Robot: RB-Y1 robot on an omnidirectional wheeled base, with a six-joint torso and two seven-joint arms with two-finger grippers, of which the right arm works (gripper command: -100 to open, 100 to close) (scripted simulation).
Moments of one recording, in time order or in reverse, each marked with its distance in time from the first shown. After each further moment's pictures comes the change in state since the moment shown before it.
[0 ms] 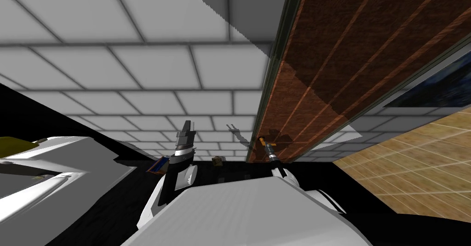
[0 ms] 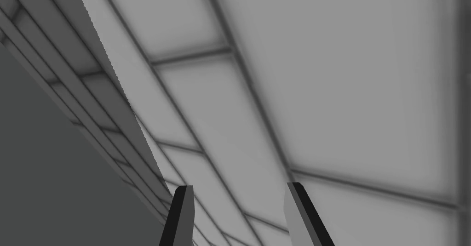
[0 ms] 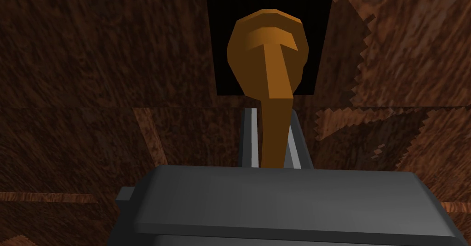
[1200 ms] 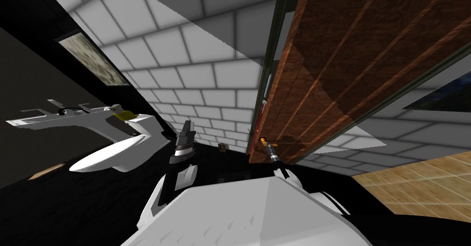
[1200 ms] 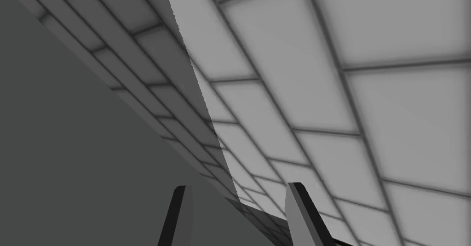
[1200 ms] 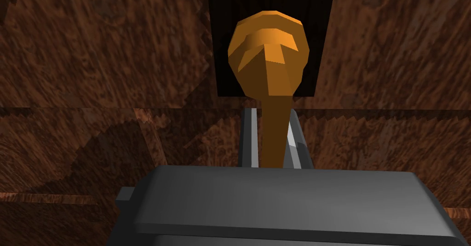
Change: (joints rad) arm 0.023 -0.030 0.016 -0.025 -0.008 0.013 -0.020
